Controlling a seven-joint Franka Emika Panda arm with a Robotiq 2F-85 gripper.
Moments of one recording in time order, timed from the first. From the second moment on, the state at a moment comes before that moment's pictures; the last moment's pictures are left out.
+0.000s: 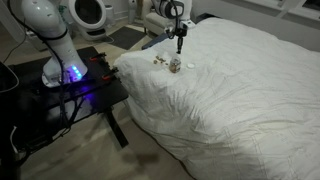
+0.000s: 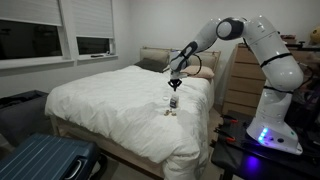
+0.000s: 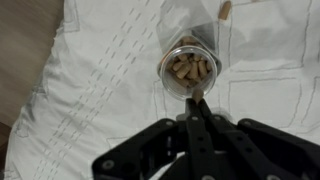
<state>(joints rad) -0.11 0.66 -0.21 -1.74 -0.04 2.44 0.58</state>
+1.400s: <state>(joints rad) -0.11 0.73 -0.21 -1.68 -0.02 2.37 0.57</state>
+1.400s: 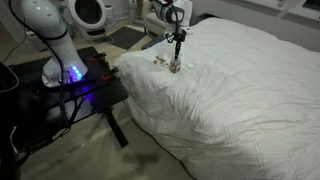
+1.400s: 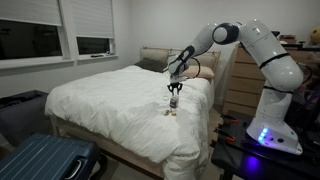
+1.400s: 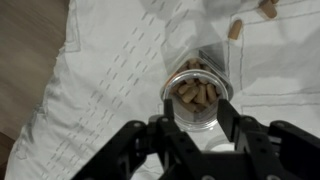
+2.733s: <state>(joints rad) -0.01 0.46 -0.13 -1.92 -0.01 2.33 0.50</state>
